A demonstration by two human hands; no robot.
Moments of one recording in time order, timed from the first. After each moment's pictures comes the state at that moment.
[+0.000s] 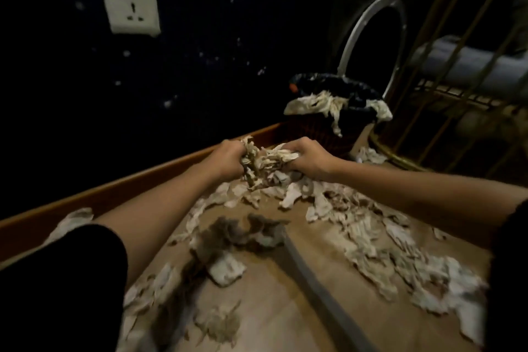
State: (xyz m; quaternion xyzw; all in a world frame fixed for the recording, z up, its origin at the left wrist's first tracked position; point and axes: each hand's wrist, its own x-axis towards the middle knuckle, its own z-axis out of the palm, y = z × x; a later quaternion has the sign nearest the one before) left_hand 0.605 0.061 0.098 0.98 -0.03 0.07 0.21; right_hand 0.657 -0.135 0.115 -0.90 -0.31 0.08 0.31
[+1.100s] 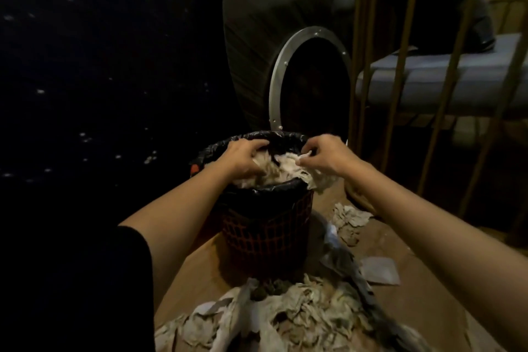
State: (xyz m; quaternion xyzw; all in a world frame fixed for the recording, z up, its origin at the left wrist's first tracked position) left_hand 0.956 -0.133 0.166 0.99 -0.09 0.07 0.11; right_hand 0.972 -0.342 0.148 -0.94 -0.15 -0.10 0.29
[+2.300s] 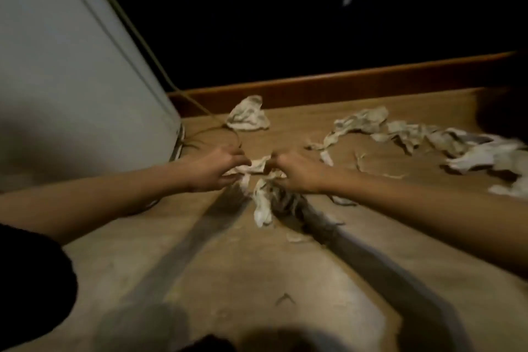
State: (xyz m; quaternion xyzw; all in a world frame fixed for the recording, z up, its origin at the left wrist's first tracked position) left_hand 0.329 0.141 0.024 0.99 0.11 -0.11 0.02; right_hand 0.500 0.019 -0.014 -0.67 -0.71 0.17 0.13
